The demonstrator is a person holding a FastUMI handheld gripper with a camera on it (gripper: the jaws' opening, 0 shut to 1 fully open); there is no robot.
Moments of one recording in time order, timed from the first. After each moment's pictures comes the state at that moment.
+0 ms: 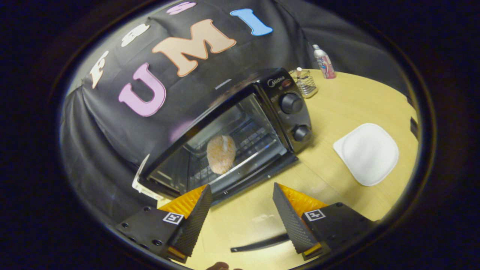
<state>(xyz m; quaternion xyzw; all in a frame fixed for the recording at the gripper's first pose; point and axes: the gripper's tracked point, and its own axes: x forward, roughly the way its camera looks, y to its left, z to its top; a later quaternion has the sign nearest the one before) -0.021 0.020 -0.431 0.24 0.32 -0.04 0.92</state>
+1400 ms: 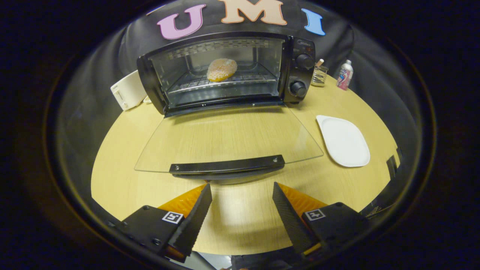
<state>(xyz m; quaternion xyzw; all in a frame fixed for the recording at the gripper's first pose) -0.126 0.007 -0.512 -0.02 0.43 -0.01 0.90</state>
